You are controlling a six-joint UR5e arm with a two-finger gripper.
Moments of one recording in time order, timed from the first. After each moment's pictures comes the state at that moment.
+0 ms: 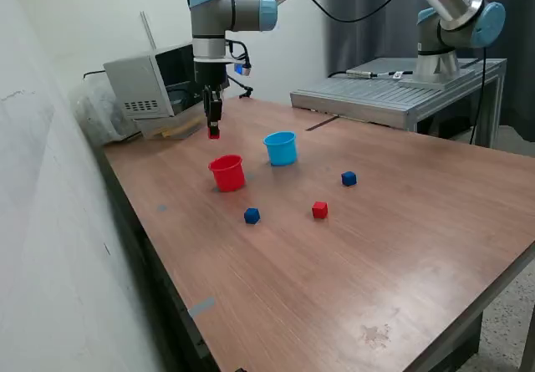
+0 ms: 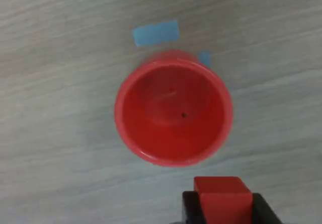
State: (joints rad) arm -0.22 -0.78 1.10 -2.13 -1.60 3.17
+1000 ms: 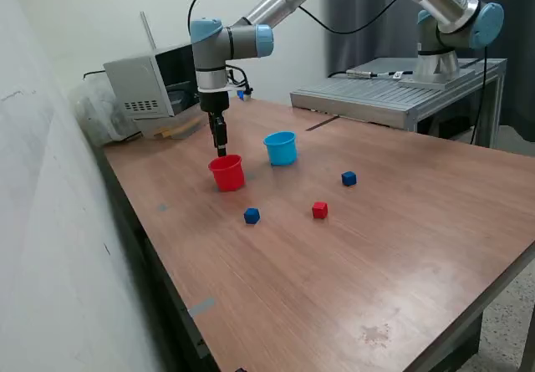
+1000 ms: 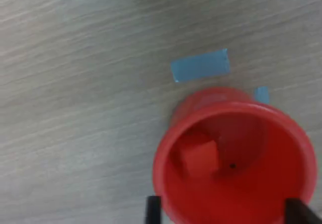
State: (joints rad) arm -0.26 -0.71 1.12 -2.15 -1.63 3.17
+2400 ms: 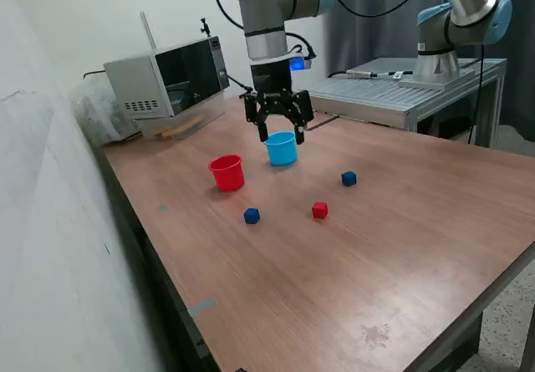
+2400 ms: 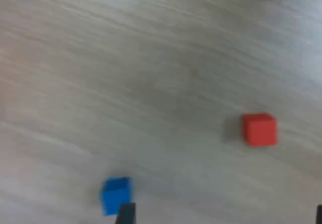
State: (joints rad) arm 0.02 -0.82 1.15 -1.98 -1.53 2.79
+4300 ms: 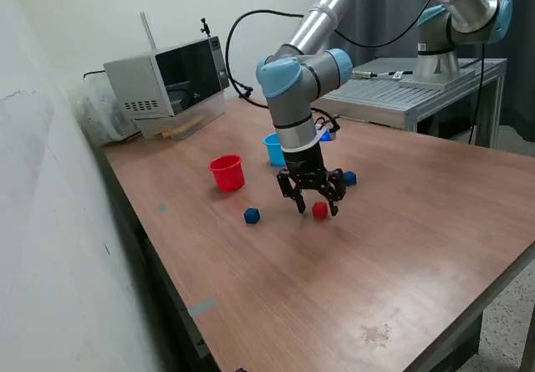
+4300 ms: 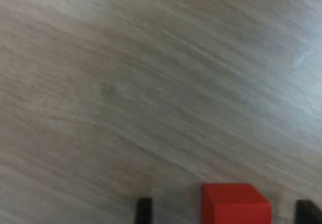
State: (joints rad) arm 0.09 -0.59 1.10 -2.03 -1.51 2.77
